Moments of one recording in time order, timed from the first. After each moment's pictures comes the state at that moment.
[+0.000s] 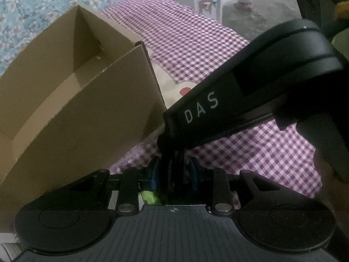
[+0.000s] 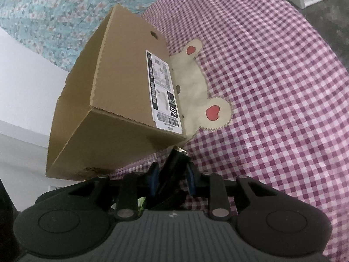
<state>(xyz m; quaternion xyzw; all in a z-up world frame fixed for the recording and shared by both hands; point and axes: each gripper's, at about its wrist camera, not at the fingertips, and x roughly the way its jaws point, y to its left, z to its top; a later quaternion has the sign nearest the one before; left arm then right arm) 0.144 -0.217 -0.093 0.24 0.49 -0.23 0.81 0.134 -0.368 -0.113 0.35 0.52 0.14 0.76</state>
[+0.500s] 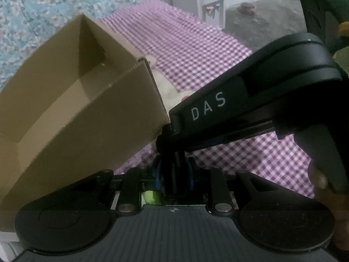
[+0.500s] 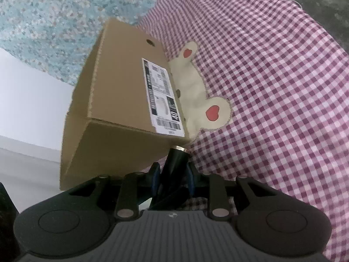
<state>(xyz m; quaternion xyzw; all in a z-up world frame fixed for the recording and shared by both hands) 0.133 -0.225 -0.074 0.24 0.47 -0.22 0.82 0.127 -0.384 -0.121 0.40 0.49 0.14 0.76</state>
